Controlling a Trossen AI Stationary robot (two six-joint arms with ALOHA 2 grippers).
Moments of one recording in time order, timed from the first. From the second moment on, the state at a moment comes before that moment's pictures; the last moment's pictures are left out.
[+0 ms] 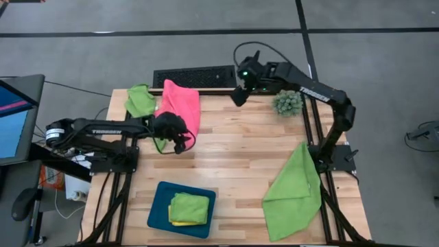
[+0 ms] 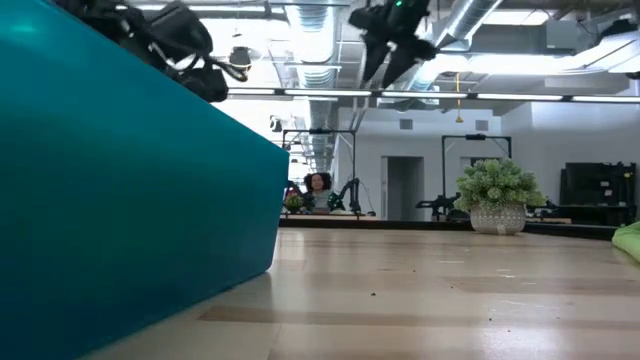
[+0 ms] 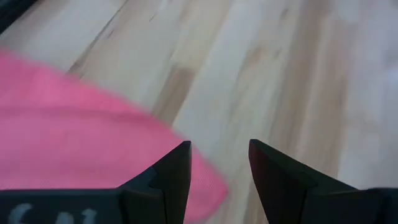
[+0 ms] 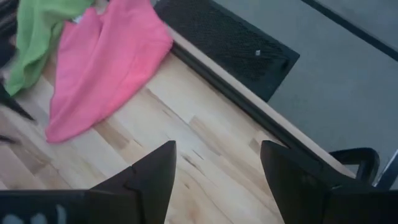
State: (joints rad) left arm 0.29 1.15 0.54 -0.13 0.03 -0.12; right arm -0.40 1.73 1.90 -1.14 0.24 0.29
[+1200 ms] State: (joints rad) left arm 0.23 1.47 0.51 -0.04 0.05 -0.23; right arm -0.41 1.72 1.88 -1.15 0.26 0.26
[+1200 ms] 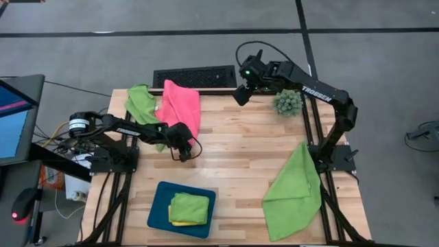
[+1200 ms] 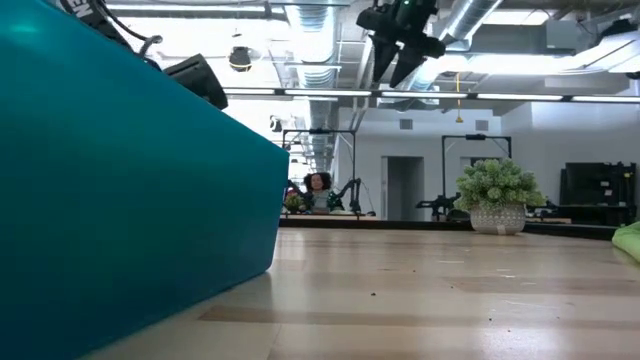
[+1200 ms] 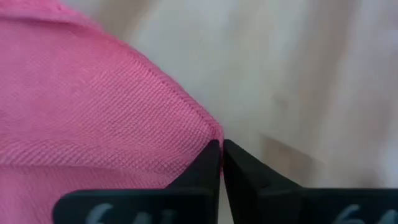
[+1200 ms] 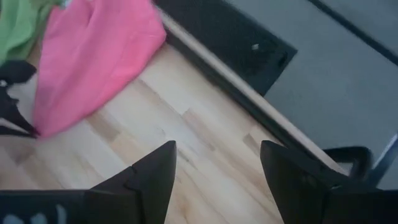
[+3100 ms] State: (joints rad) left arm -0.15 1.34 1.03 -0.97 0.17 -0.11; right arm -0.21 2.42 1.88 -0.47 -0.08 -0.23
